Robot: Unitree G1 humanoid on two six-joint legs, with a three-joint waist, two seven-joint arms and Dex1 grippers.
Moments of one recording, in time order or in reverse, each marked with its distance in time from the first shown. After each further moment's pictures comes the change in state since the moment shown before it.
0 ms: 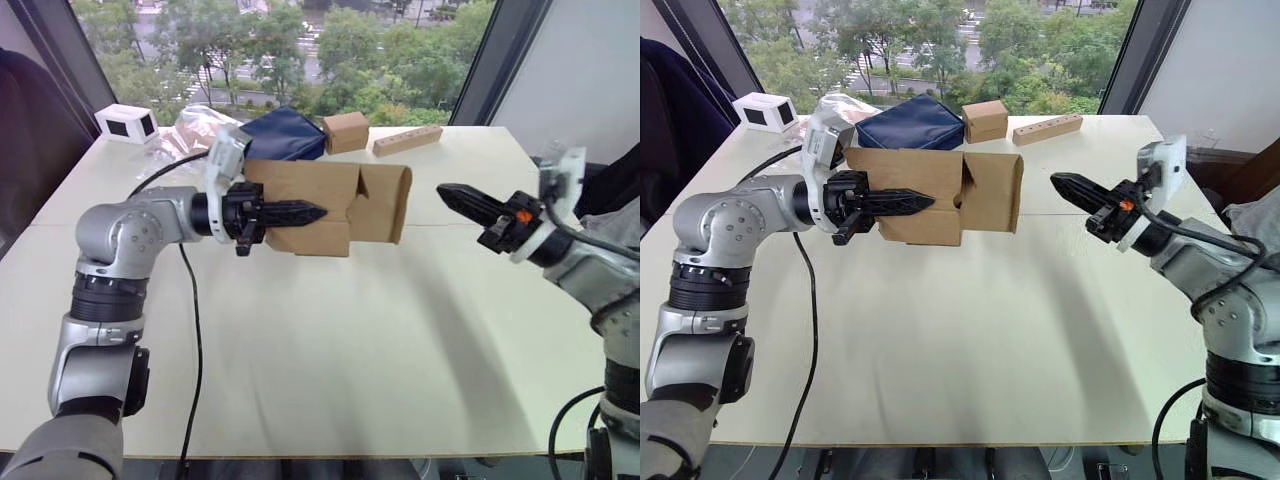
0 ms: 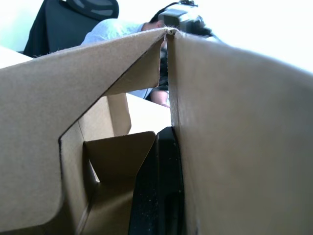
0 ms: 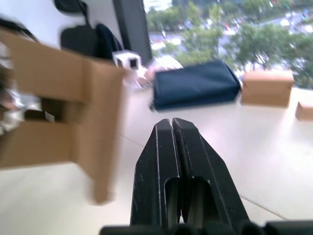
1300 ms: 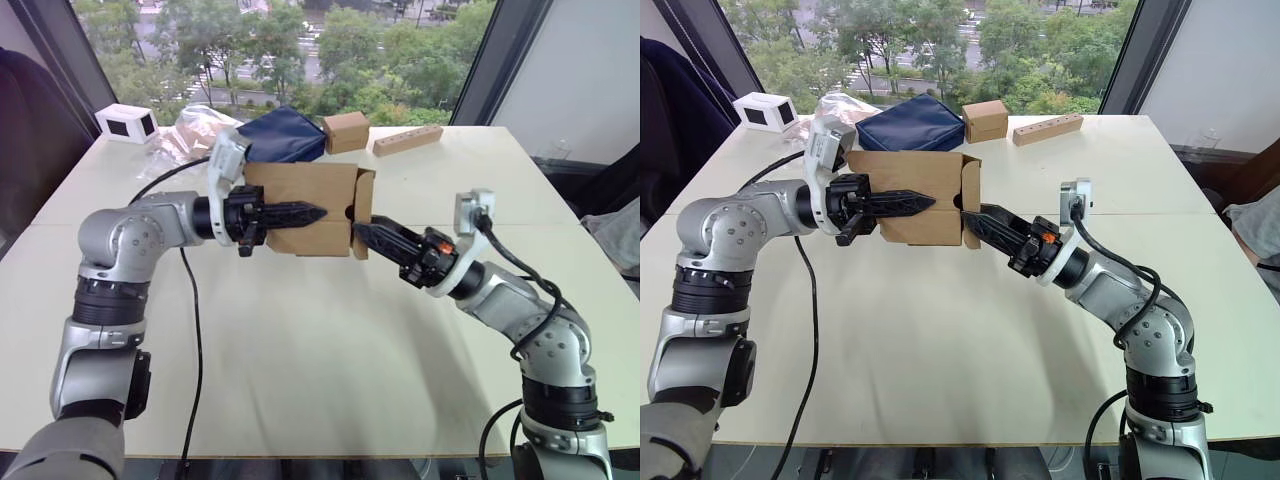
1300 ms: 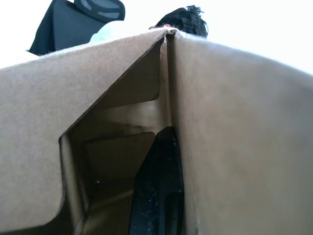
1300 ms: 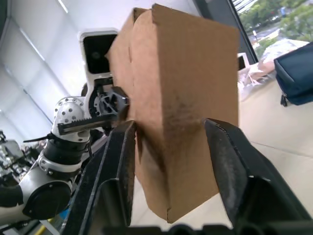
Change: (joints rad) left arm 0.020 -0.007 0.008 0.008 -0.017 0.011 0.037; right arm 0.065 0.322 0.040 -0.122 0.386 0.129 -0.076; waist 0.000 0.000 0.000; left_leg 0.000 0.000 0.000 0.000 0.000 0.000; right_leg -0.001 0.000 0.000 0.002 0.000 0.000
